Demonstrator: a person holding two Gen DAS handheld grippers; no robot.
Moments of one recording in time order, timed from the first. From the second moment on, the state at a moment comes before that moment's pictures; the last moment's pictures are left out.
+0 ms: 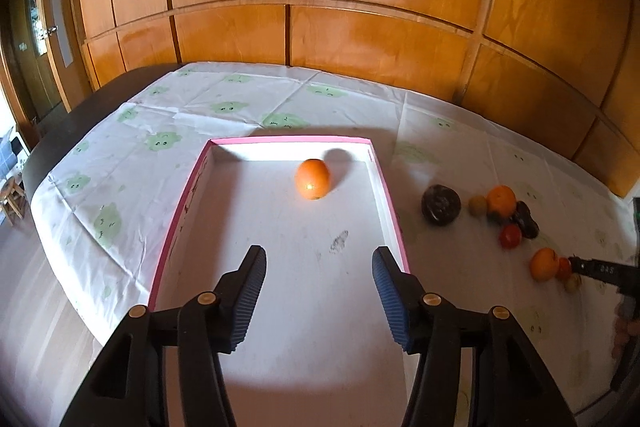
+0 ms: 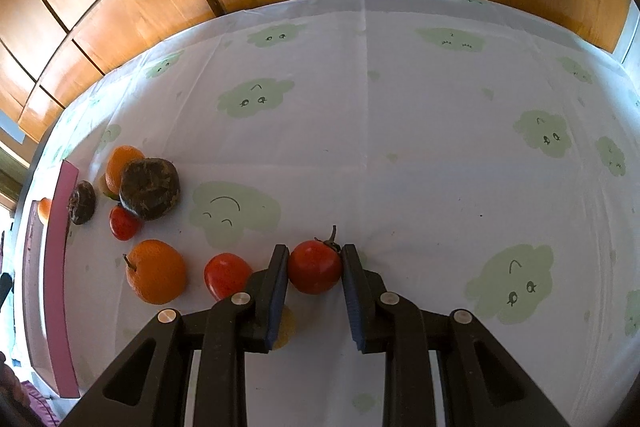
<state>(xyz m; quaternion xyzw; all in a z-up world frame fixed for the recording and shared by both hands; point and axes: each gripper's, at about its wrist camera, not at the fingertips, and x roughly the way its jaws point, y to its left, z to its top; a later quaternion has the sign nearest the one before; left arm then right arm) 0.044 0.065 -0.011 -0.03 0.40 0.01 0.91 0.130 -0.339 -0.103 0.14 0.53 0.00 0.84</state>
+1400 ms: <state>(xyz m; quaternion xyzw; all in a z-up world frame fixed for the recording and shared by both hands) 0.018 0.120 -0.008 -0.07 0.38 0.07 0.92 0.102 -0.140 -0.010 0.02 0.46 0.24 0.86</state>
